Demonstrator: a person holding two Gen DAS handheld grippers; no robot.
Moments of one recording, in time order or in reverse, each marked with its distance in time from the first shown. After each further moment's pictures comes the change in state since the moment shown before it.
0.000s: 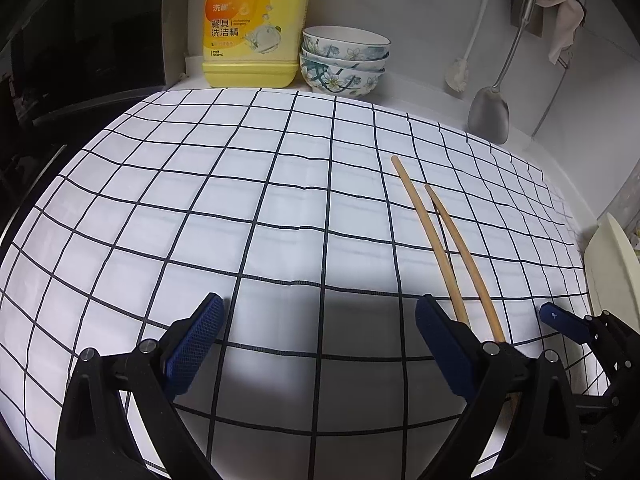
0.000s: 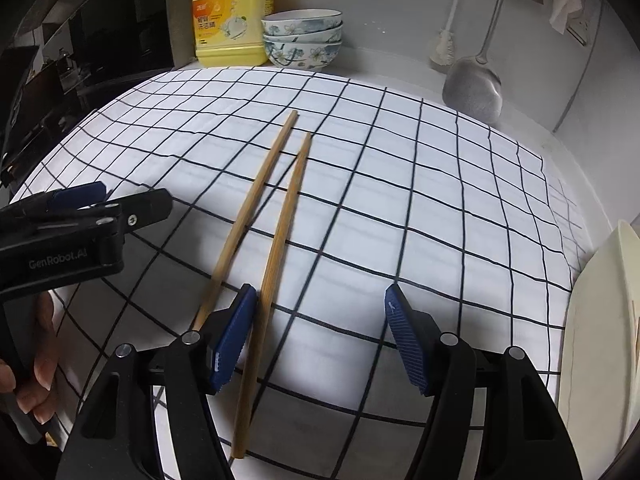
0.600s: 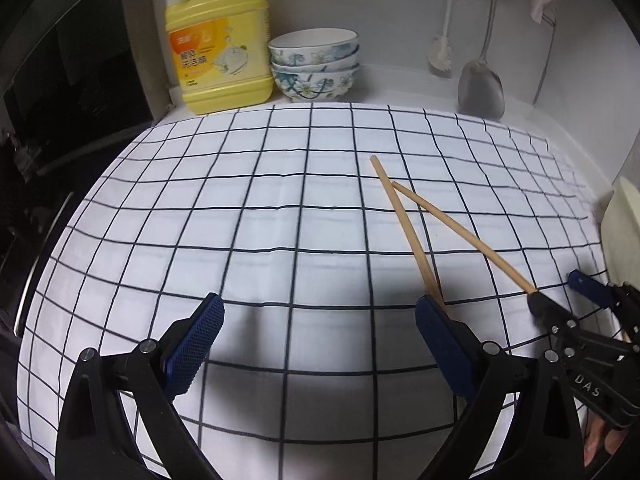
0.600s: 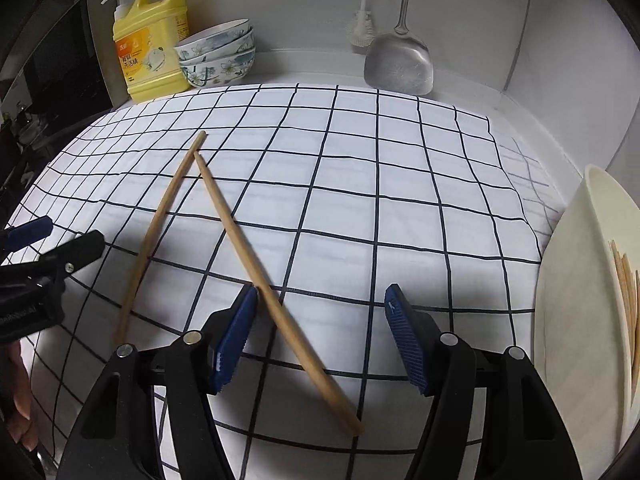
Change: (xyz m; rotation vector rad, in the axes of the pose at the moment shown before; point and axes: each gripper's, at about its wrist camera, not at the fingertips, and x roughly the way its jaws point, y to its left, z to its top) left arm 0.002 -0.042 0.012 0.152 0.018 0.110; right arm 0.005 -0.059 -0.002 0.176 -0.021 -0.053
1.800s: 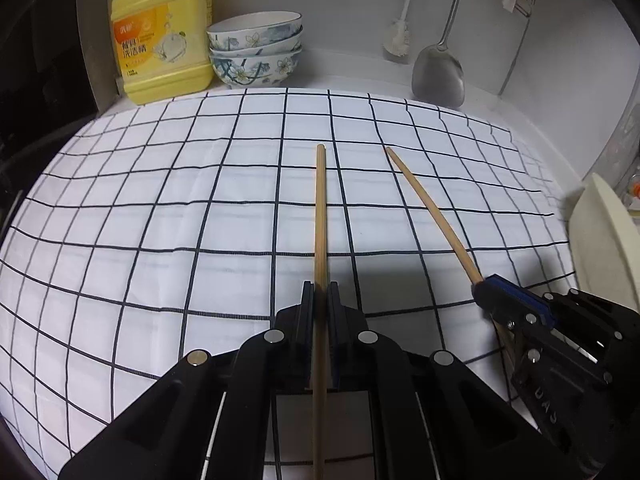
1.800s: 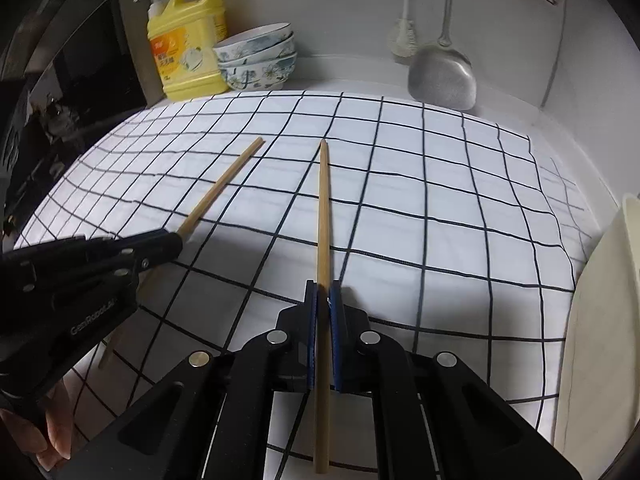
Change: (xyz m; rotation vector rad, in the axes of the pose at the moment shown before) left arm 0.015 -0.029 0.003 -0.025 0.040 -0.169; right arm 0.003 0.010 0.010 -0.045 -0.020 0.110
